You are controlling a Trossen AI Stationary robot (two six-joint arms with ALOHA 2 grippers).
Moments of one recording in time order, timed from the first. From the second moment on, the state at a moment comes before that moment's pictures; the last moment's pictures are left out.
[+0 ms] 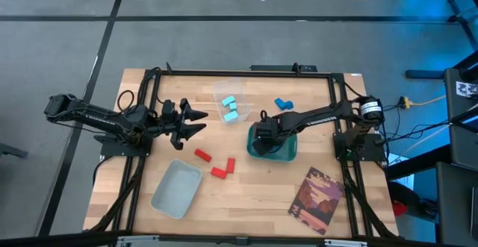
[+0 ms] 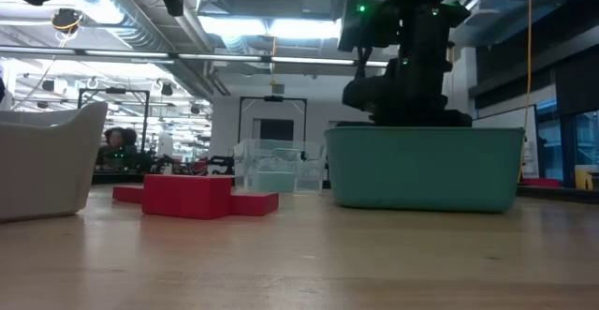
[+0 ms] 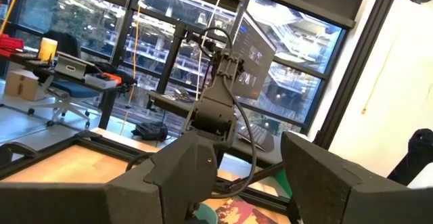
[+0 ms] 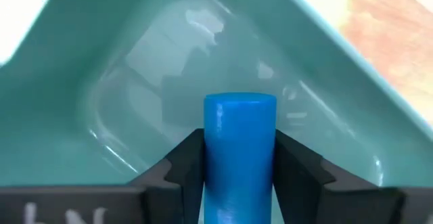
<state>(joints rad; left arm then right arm) -0.12 0.82 0.39 0.74 -0.22 -0.30 0.02 1.80 1.15 -0.76 0.06 0.99</state>
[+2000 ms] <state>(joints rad) -0.12 0.82 0.39 0.77 -0.23 -0.30 0.09 1.35 1.21 -1.03 0.32 0.67</state>
